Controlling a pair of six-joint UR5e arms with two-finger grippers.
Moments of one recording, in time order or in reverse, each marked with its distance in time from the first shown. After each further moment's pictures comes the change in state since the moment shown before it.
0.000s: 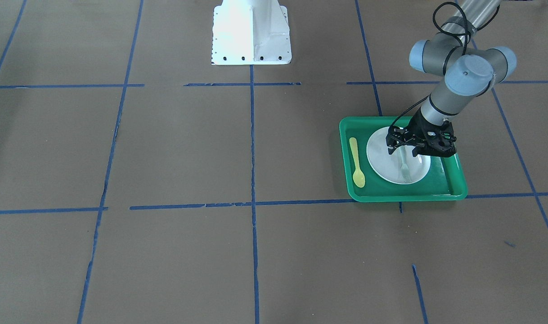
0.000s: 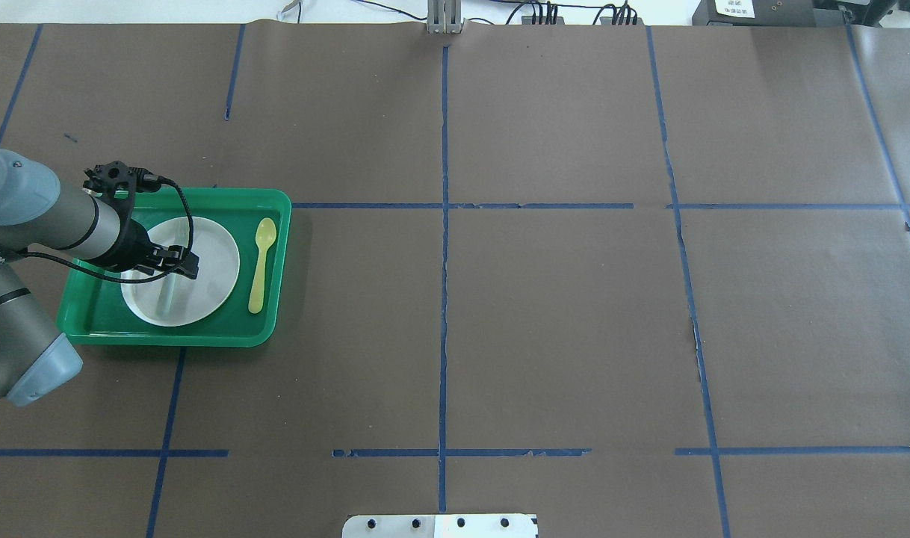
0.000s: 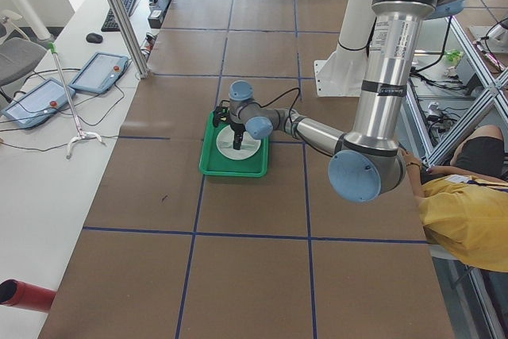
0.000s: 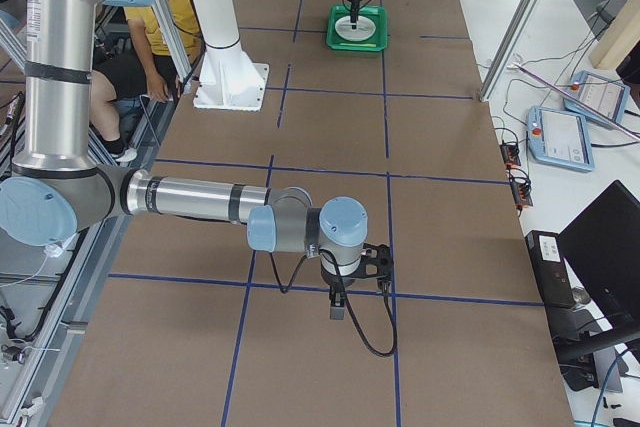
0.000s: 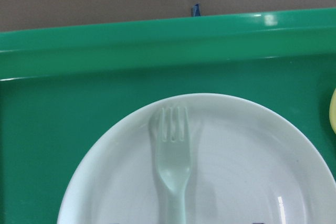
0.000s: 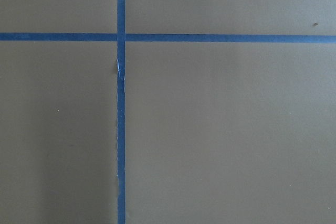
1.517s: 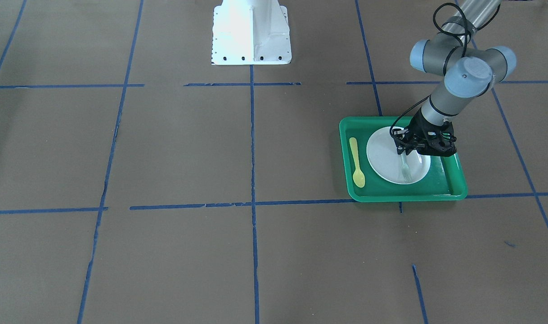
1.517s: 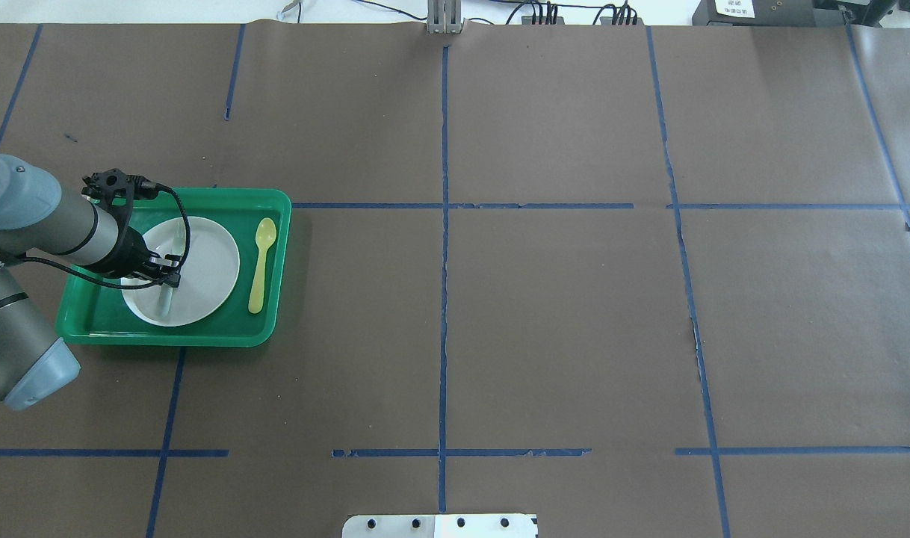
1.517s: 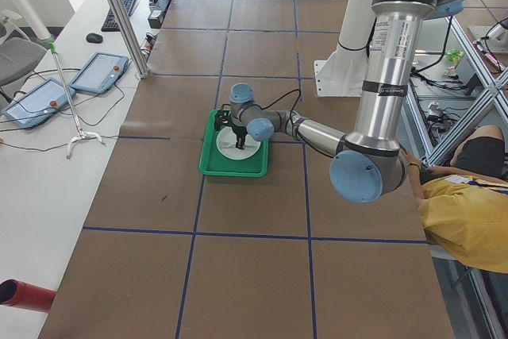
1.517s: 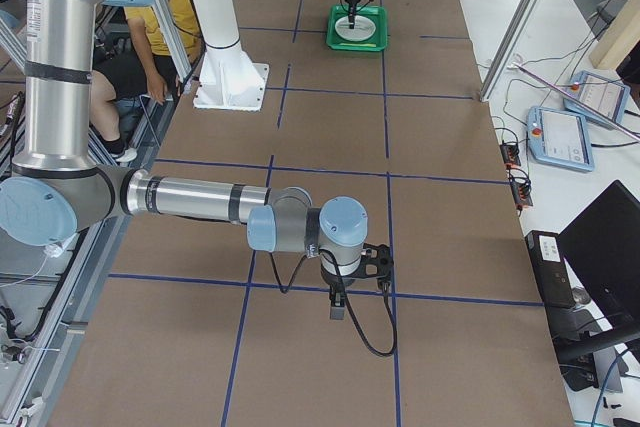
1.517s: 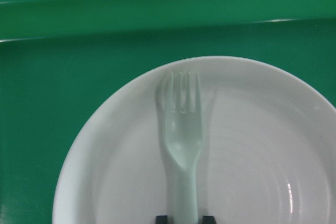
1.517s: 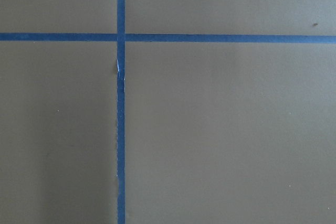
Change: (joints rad) left arm 0.005 0.008 -0.005 0.044 -0.014 -0.002; right arm 0.000 0.000 0.000 0.001 0.000 0.000
